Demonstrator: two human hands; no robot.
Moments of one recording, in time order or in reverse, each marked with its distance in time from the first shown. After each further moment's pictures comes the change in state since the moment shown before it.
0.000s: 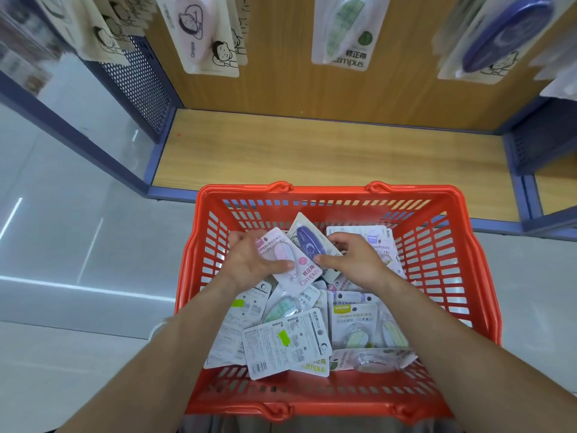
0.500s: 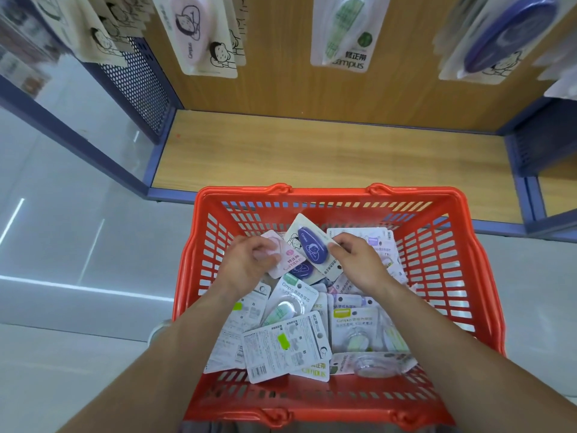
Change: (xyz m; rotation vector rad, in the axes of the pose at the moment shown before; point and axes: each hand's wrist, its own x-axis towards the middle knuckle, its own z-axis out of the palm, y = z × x) left_hand 0.010 -0.021 0.008 -0.020 0.117 0.108; right_hand 0.004 0.010 0.002 -0.070 0.118 -0.007
